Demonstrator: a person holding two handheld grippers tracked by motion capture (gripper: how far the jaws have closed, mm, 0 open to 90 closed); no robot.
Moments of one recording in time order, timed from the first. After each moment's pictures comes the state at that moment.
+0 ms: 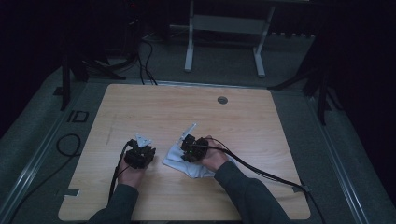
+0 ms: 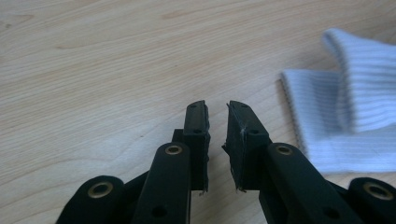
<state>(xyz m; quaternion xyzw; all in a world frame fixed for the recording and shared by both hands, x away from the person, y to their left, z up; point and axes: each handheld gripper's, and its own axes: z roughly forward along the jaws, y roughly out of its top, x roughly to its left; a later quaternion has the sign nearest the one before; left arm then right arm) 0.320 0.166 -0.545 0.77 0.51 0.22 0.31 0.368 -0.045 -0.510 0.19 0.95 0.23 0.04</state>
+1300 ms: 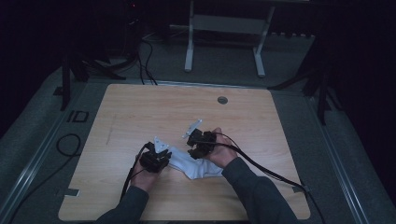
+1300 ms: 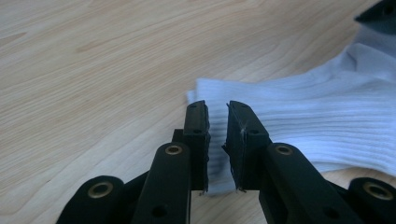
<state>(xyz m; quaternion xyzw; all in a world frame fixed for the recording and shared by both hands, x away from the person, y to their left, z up) 0.311 0.117 -0.539 0.81 0.44 0.21 0.33 0.367 -0.064 -0.478 0.19 0.95 0.20 0.14</state>
